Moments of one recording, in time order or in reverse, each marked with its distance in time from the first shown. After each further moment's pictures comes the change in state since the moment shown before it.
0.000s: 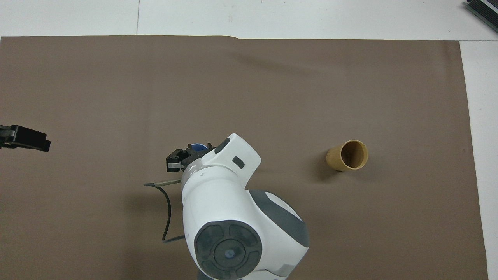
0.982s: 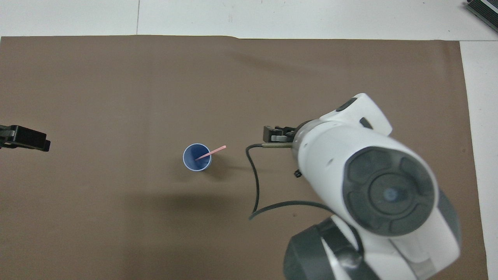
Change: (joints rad) left arm 0.000 0.000 0.000 0.000 0.000 0.000 0.000; right arm -0.305 -0.212 -0.012 0.003 0.122 -0.453 -0.320
